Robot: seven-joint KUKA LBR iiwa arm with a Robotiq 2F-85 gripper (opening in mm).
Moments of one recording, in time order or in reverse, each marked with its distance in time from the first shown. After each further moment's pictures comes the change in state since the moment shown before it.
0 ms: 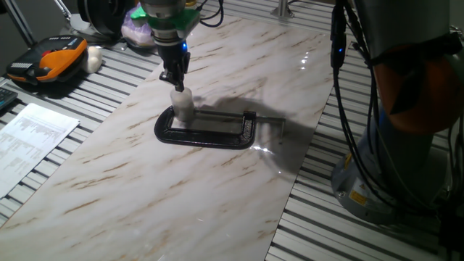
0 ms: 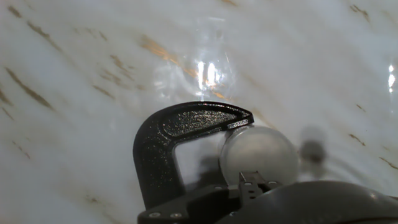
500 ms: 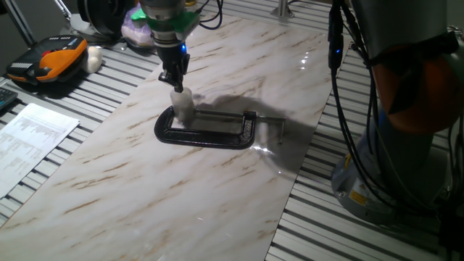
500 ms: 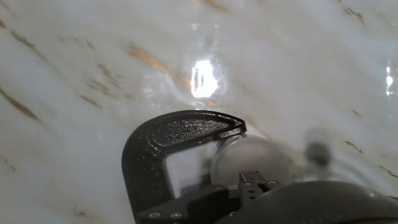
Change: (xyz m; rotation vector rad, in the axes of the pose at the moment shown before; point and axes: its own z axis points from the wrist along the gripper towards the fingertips) arm -0.005 -0.012 0.011 0.003 -0.007 0.001
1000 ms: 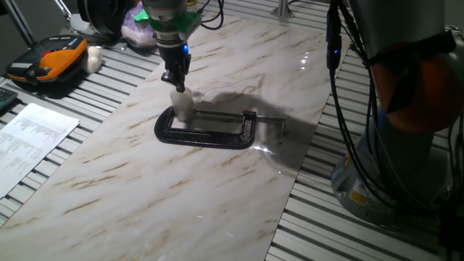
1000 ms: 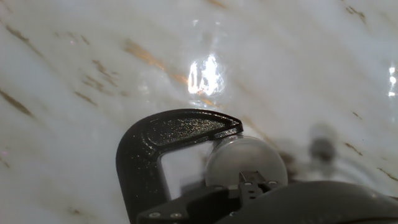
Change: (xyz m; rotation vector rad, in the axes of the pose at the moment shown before) arm 0.000 -0.002 0.004 -0.008 0.009 -0.005
